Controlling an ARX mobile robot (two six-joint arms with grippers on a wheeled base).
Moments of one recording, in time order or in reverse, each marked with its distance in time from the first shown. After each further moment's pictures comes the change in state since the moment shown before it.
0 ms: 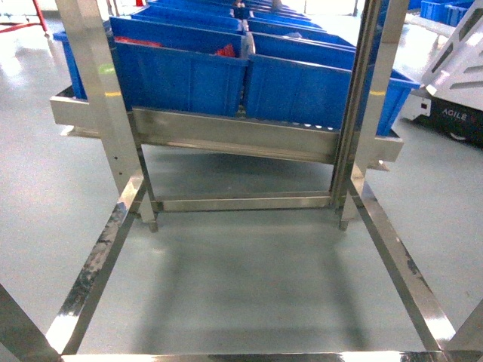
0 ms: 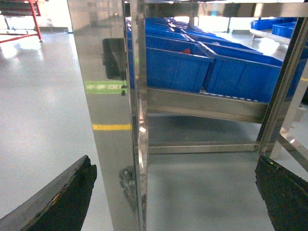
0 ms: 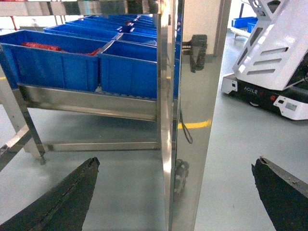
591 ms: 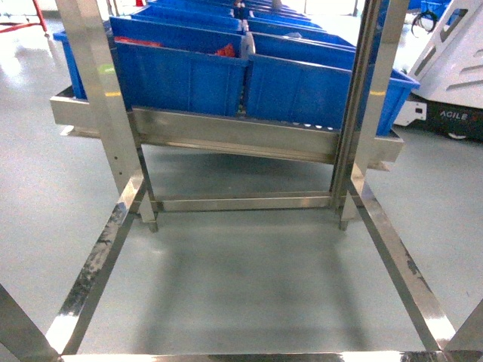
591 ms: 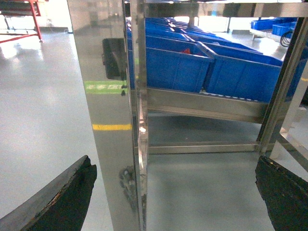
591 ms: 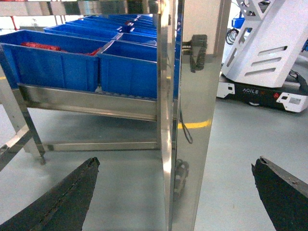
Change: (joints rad) left arm 0.000 0.000 0.000 0.000 0.000 0.000; right arm 0.000 0.000 0.000 0.000 0.000 0.000
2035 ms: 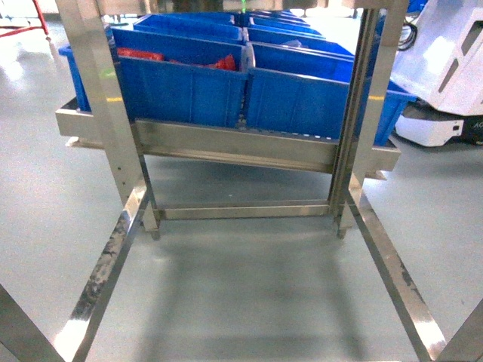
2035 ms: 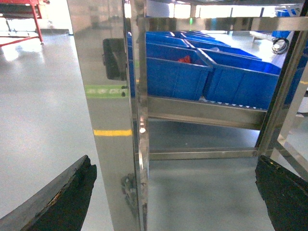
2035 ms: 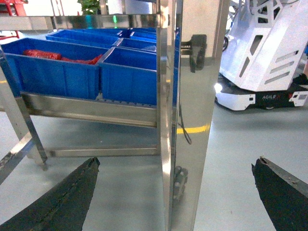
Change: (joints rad) left arm 0.000 0.000 0.000 -0.001 0.001 0.000; right arm 0.000 0.000 0.000 -0.001 0.001 0.000
